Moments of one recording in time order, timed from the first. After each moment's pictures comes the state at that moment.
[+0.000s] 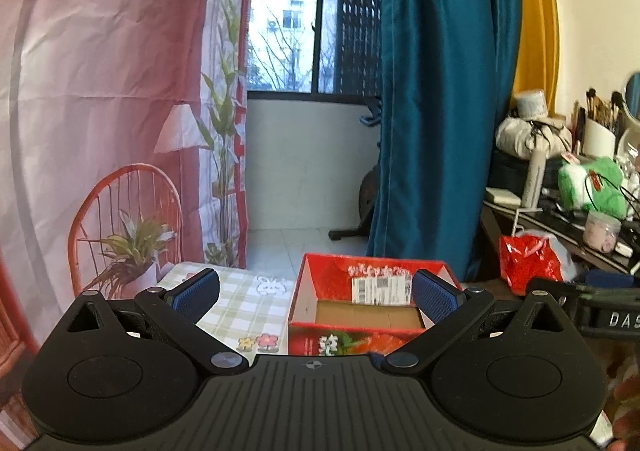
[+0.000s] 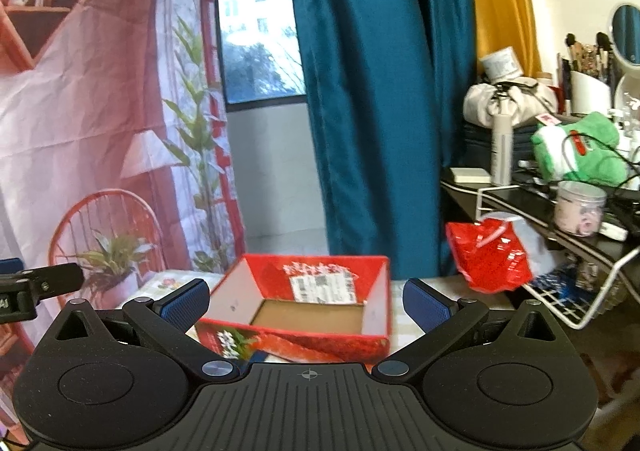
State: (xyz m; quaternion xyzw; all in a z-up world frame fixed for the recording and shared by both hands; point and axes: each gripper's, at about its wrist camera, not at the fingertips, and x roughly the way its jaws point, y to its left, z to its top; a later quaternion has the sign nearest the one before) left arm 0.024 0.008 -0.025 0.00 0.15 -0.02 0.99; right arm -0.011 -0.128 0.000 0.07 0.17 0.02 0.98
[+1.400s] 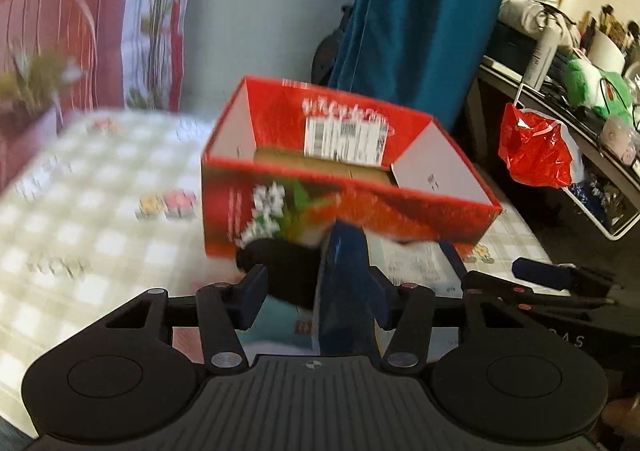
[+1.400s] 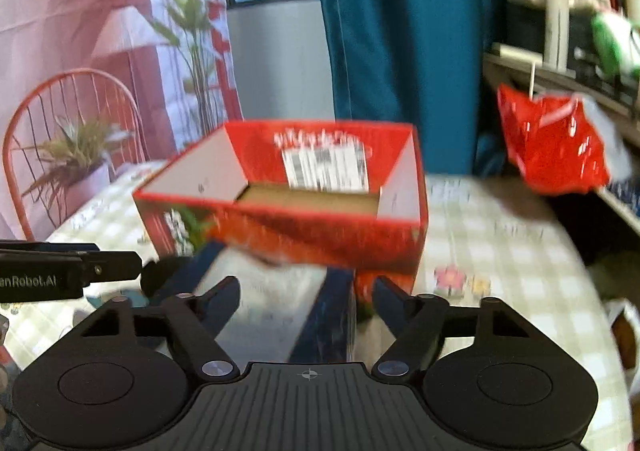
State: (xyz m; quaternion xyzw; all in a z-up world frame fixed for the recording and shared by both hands) left arm 0.146 0.012 -0.171 -0.06 0.36 -0.12 0.92; right arm 0.098 -0.128 -0.151 0.06 0.31 0.04 0.95
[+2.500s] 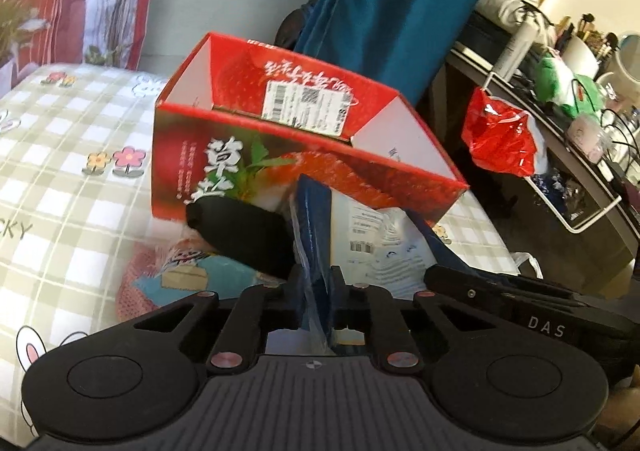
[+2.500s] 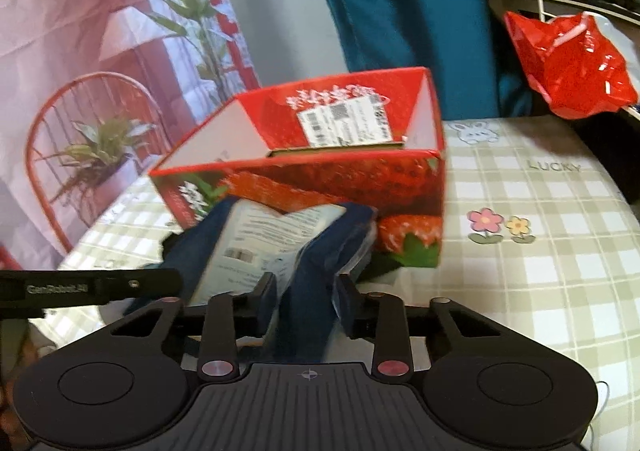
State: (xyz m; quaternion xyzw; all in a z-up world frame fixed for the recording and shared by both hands) left arm 0.153 0.006 -0.191 -0.10 0.37 -0.19 0.90; right arm 0.096 -0.146 -0.175 0.13 0.34 0.10 0.92
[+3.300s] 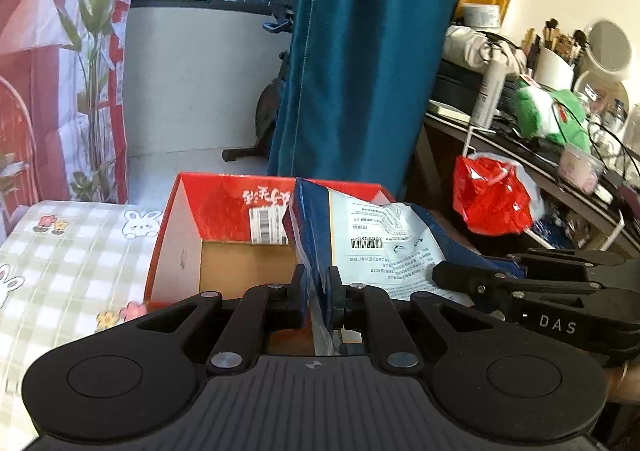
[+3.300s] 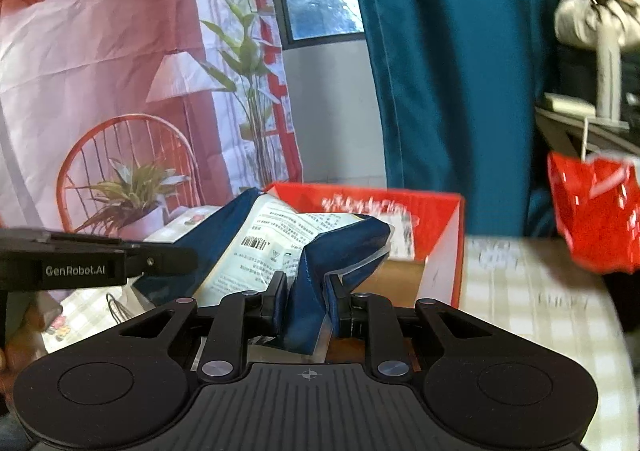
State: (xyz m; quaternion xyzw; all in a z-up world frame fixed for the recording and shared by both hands) left arm 0.206 -0.020 -0.115 -0.02 0.27 -0.20 0.94; right arm 0.132 -0.155 -0.105 0.06 0.24 0.14 0.96
